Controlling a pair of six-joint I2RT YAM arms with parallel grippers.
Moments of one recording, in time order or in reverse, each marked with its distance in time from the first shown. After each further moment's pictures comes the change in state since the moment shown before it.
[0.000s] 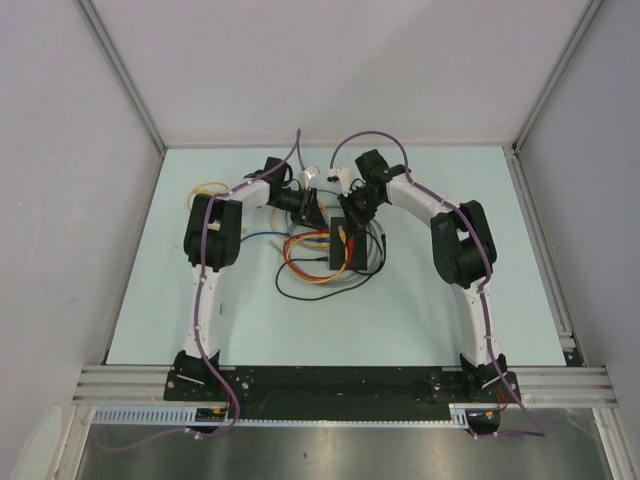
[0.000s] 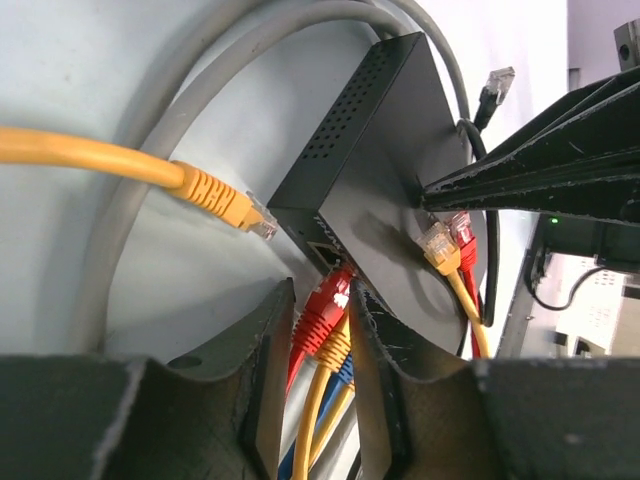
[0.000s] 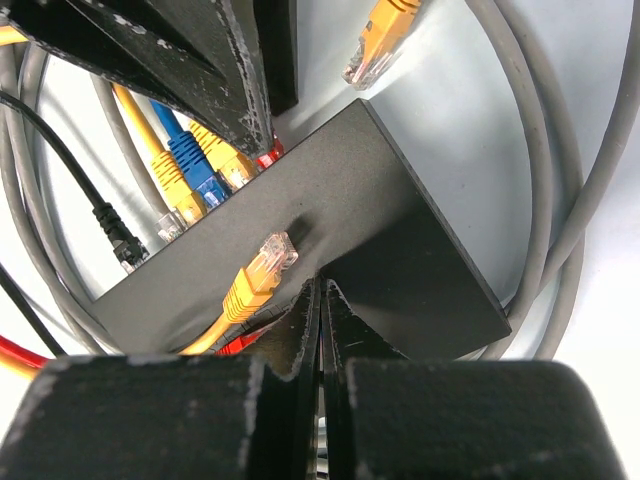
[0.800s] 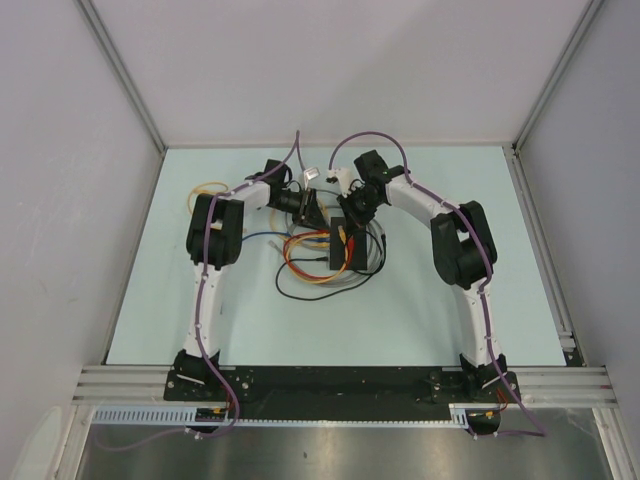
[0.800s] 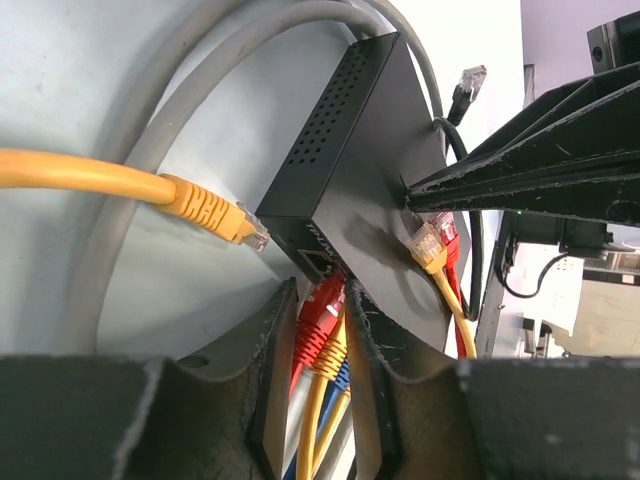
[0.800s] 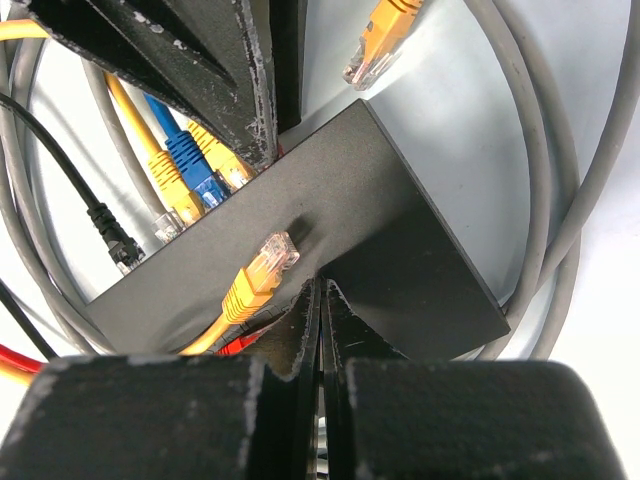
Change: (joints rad) left arm 0.005 0.048 0.024 0.012 0.103 -0.022; right arm 0.008 -0.011 -0.017 0.015 0.022 -0.007
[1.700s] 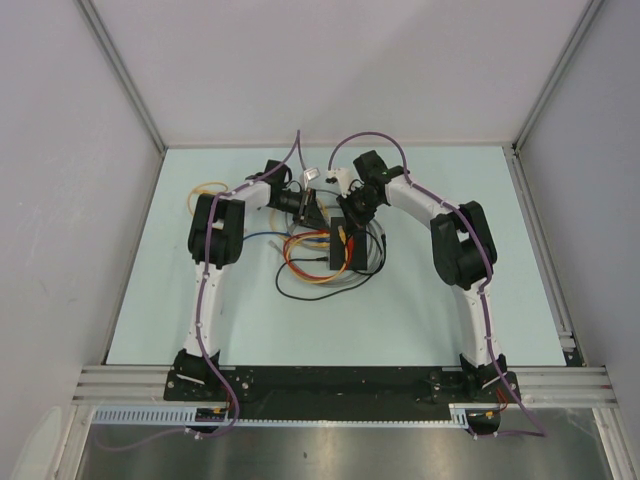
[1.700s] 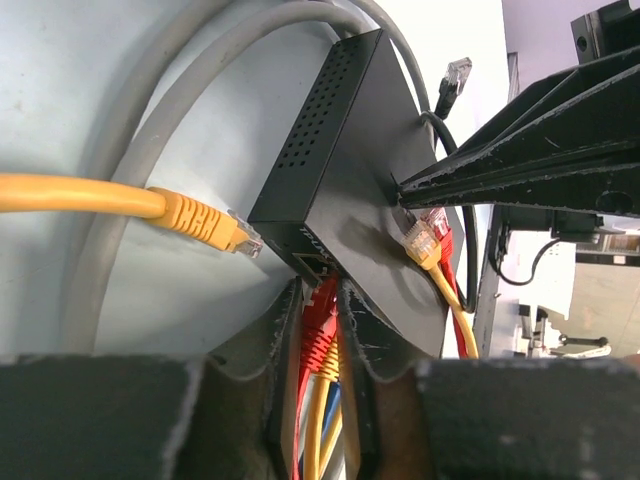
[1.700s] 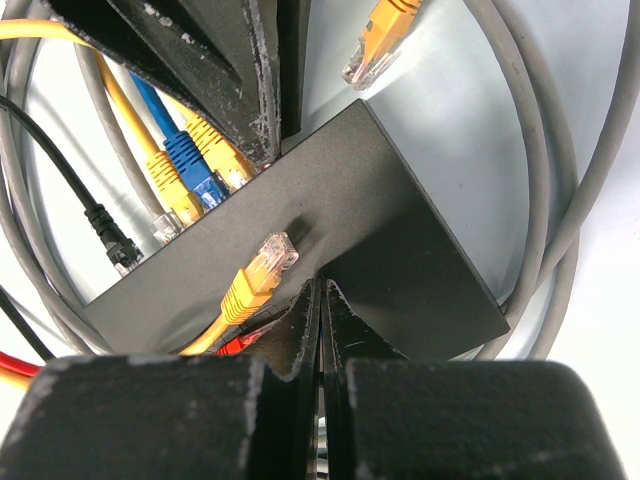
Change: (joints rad) left arm 0.003 0.031 0.032 -0.019 0.057 0.038; right arm 0.004 -0.003 -0.004 0.003 0.011 0.000
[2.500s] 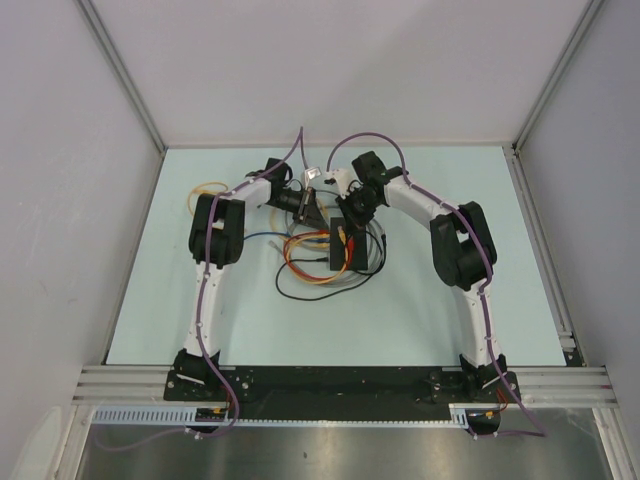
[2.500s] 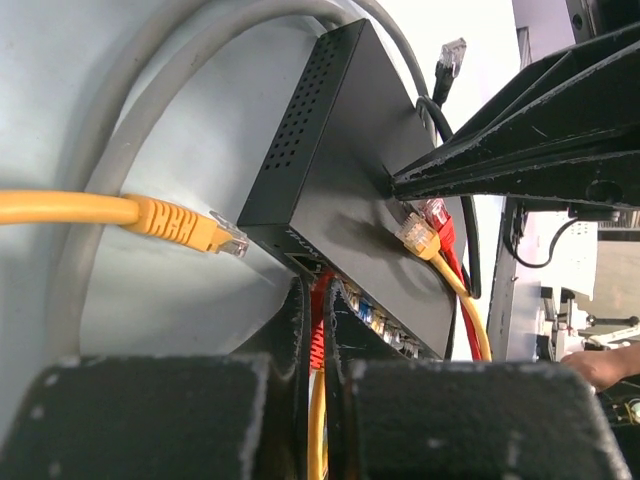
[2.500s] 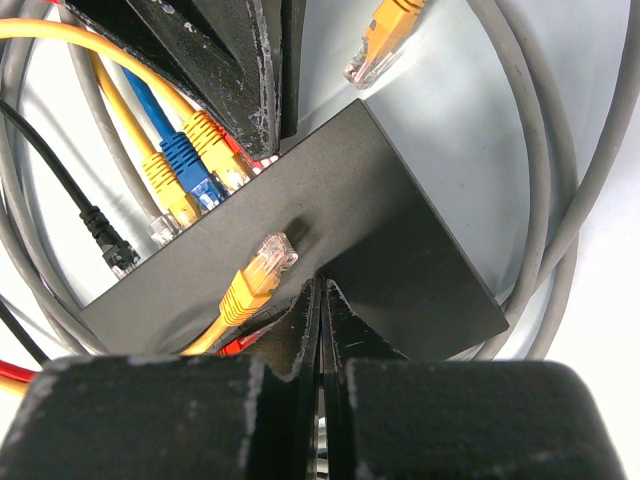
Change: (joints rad) left arm -0.002 0.011 0.053 -0.102 0.000 0.122; right arm 0.008 -0.006 -0.007 0.004 0.019 -0.008
